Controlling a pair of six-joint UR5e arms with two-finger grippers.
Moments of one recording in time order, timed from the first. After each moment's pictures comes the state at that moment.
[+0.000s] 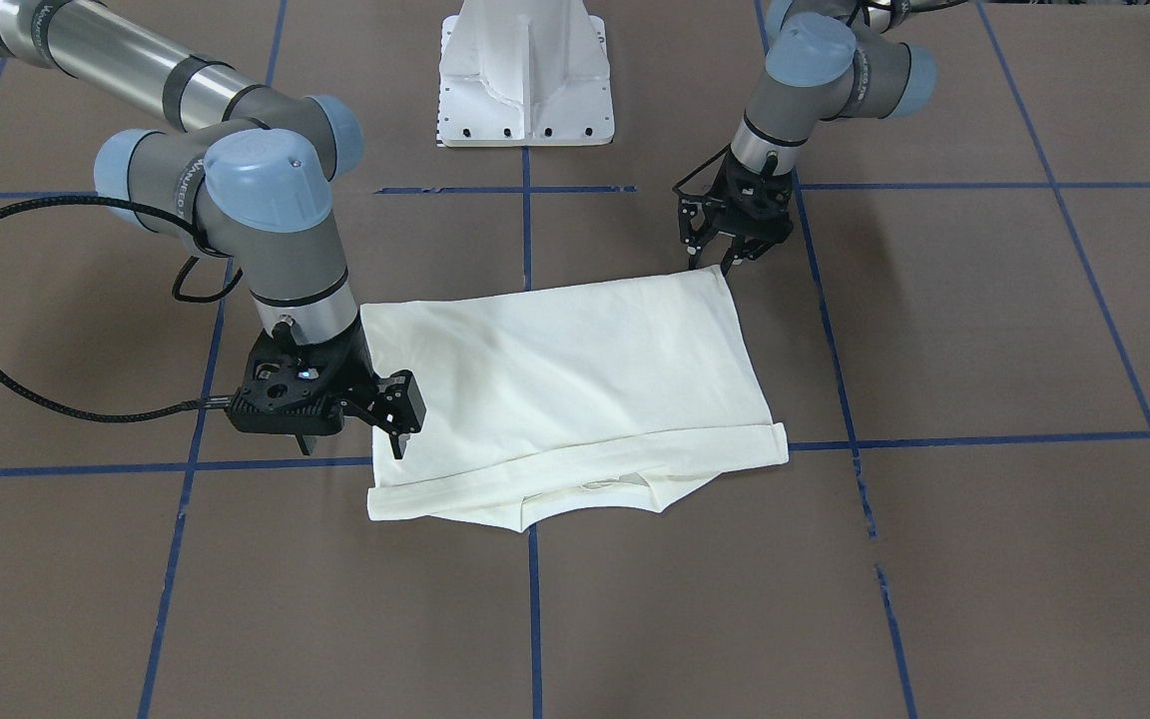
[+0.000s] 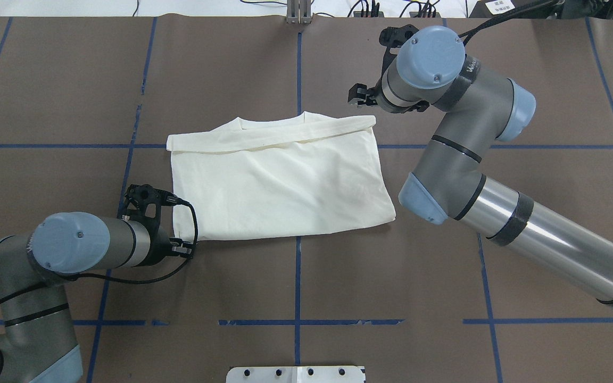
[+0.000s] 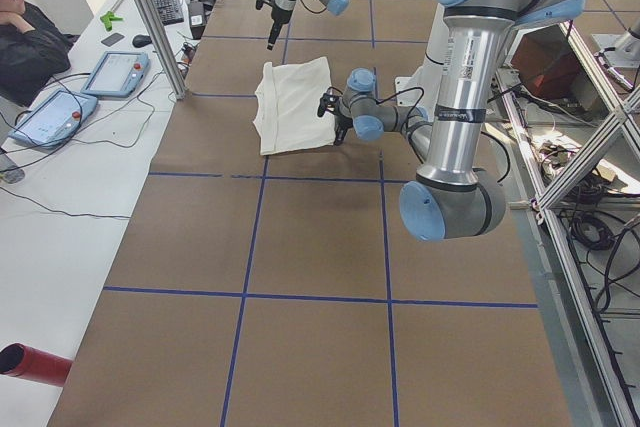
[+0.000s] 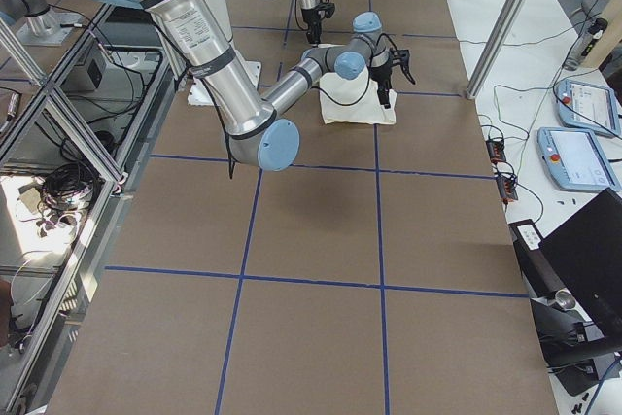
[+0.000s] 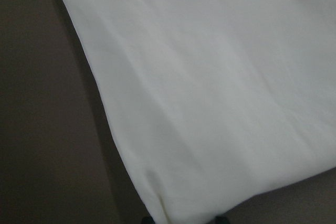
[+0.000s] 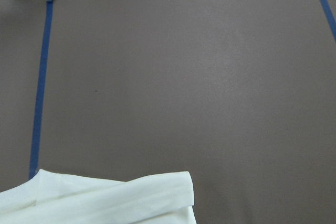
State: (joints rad) left arm -0.41 -1.76 -1.87 -2.05 -1.69 -1.10; right arm 0.74 -0.91 1.53 -1.36 1.73 1.18
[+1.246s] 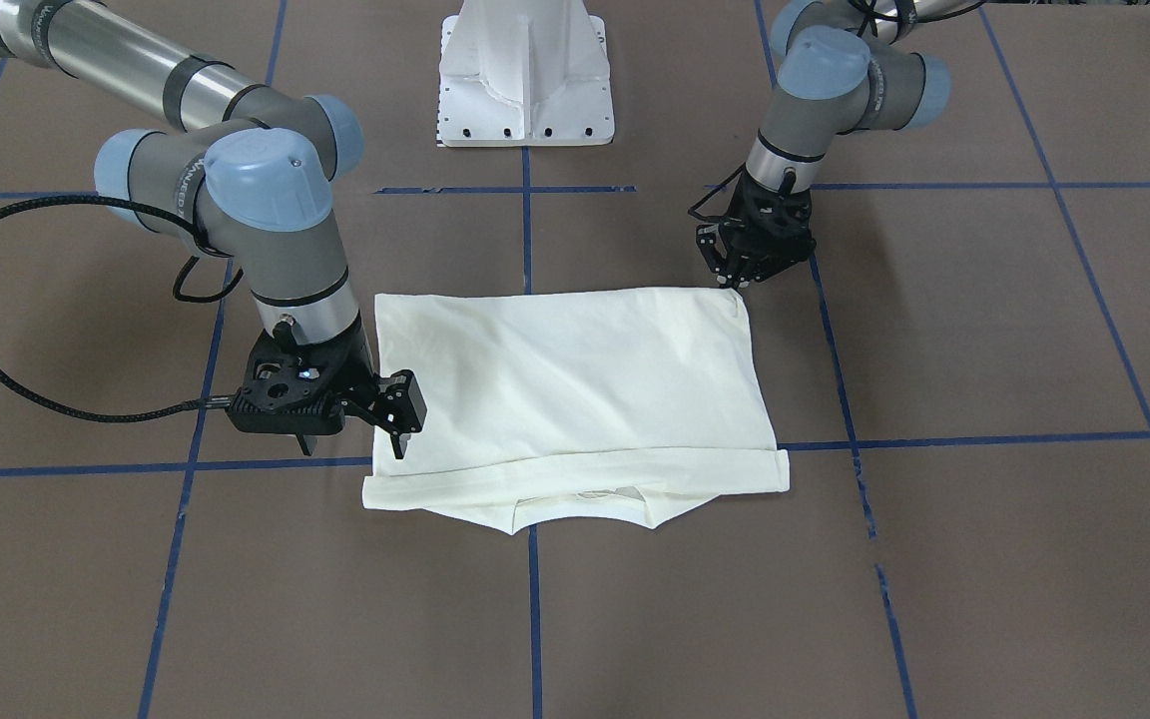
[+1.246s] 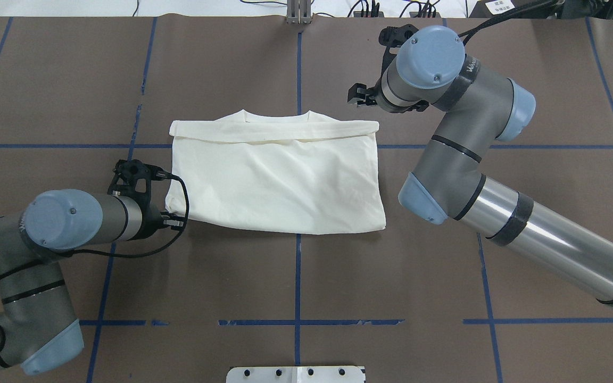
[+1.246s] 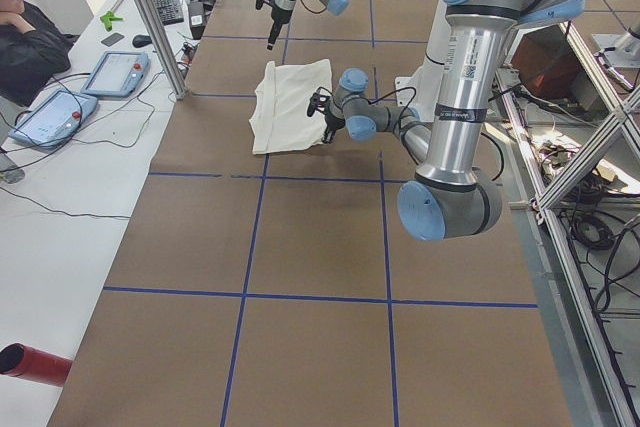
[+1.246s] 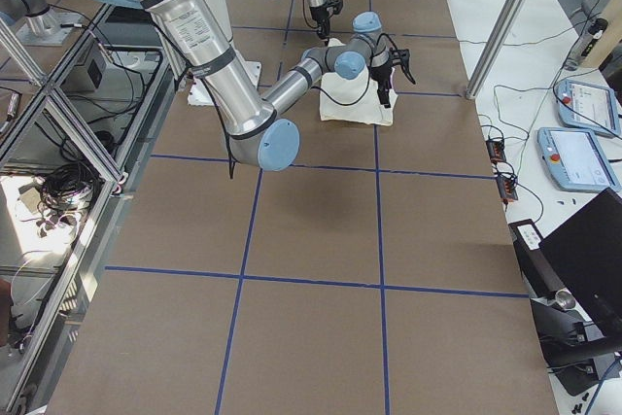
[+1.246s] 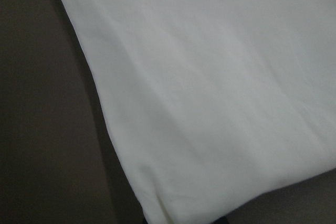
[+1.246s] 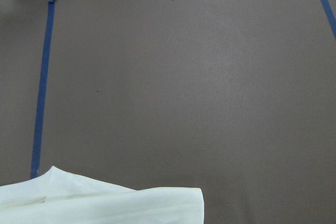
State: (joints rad) left arm -0.50 -1.77 -1.85 -2.05 -1.65 -1.05; right arm 0.74 -0.91 1.53 -1.36 1.73 1.18
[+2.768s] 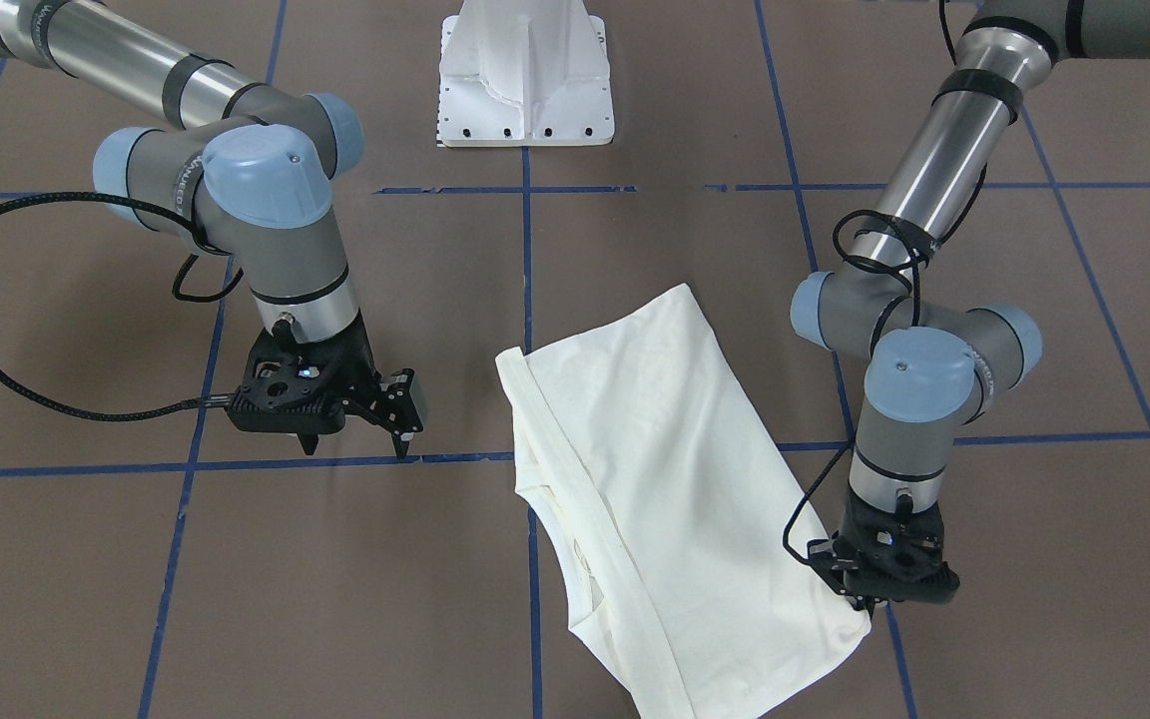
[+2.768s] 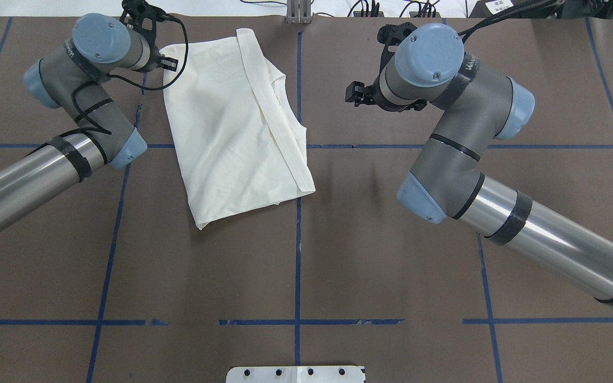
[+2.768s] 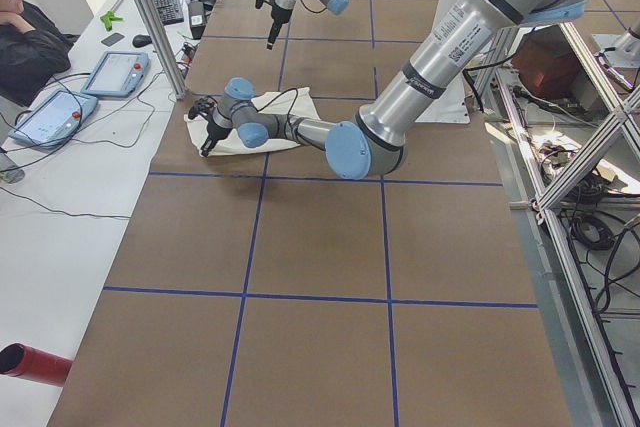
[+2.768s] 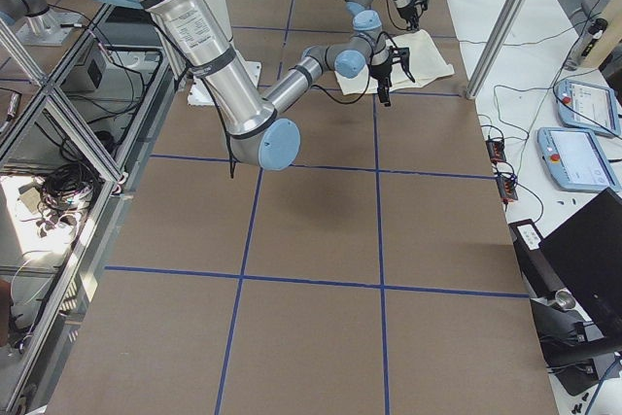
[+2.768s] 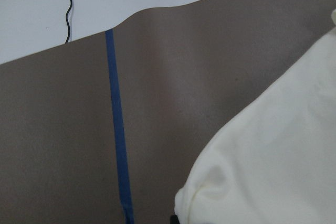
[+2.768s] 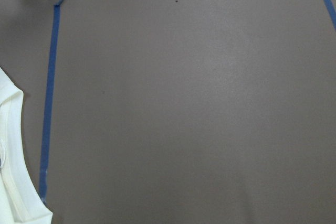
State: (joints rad) left arm -0.90 -2.33 -0.93 -2.38 -1.67 -0.69; right arm 0.74 -0.89 1.54 -1.36 1.73 1.20
